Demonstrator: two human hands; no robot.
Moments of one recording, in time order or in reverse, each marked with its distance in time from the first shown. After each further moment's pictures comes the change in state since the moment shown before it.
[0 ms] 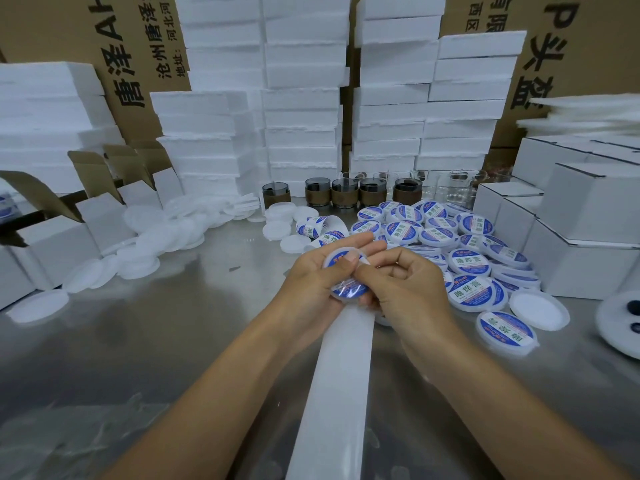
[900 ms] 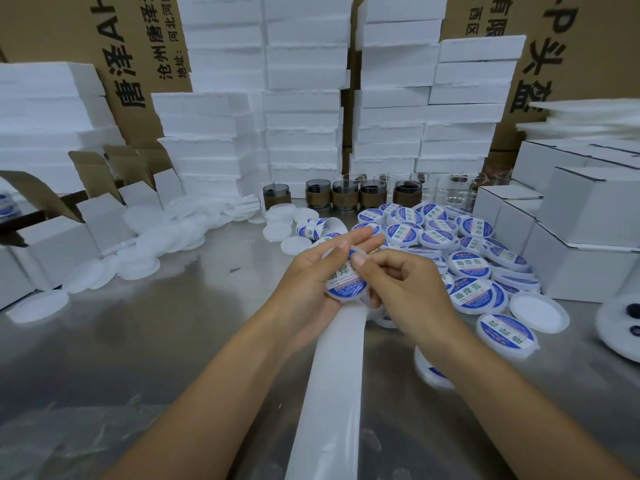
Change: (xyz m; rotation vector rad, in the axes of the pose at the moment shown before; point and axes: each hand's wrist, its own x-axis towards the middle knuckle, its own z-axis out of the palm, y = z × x) left_hand 0.000 0.006 0.000 -0.032 -0.015 0.024; right_hand 0.001 -0.006 -0.007 -0.194 -0.181 -0.209
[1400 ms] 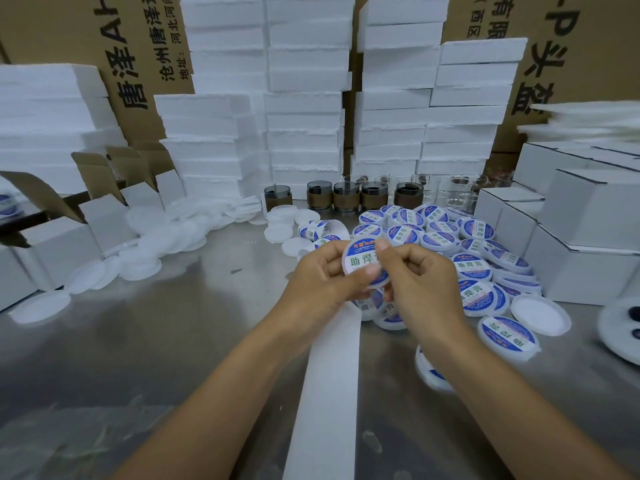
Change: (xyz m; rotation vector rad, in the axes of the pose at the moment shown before) left_hand -0.001 -0.007 -0.003 0.419 0.096 0.077; right_hand 0.004 0.004 -0.001 0.017 0.244 0.047
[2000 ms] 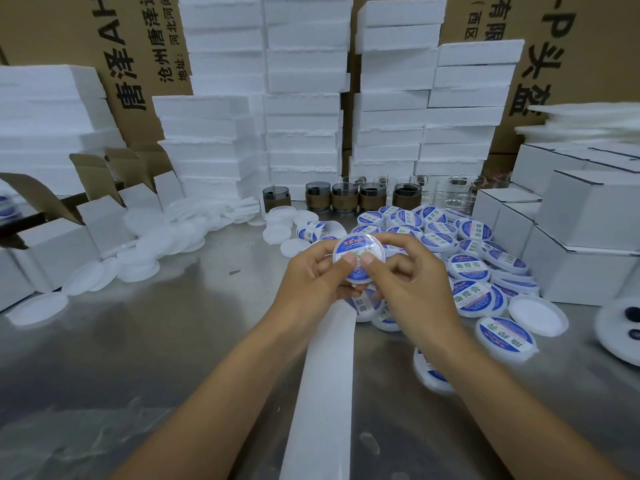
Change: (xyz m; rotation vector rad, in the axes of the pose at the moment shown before) left_hand 0.003 -0.002 -0.002 -0.003 0.103 0.021; right_hand 0.002 0.005 -0.002 -0.021 -0.115 -0.136
